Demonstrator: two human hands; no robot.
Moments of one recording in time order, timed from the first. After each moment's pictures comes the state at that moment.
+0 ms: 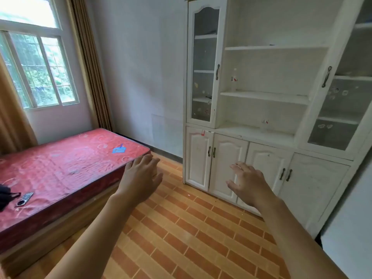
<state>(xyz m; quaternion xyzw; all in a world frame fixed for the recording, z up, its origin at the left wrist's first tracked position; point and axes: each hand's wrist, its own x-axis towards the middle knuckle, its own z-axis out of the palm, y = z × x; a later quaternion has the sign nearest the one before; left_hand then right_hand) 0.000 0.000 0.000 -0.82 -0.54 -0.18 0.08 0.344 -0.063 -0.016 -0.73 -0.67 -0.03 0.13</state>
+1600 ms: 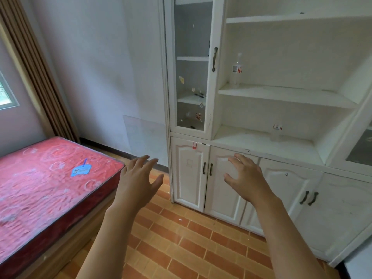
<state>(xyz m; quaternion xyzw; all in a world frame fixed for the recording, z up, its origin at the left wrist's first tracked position) 0.116 0.522 -0.026 -0.82 -0.52 -0.24 -0.02 0.440 0.430 -0.024 -0.77 -0.60 0.00 0.21</state>
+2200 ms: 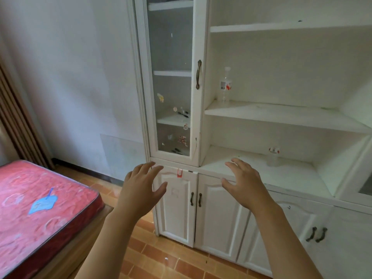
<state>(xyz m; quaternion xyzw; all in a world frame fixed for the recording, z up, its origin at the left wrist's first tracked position) 0.274 0.725 -0.017 -0.85 -0.46 -0.25 -0.03 0.579 0.616 -0.013 -0.78 -0.59 -0.02 0.22</state>
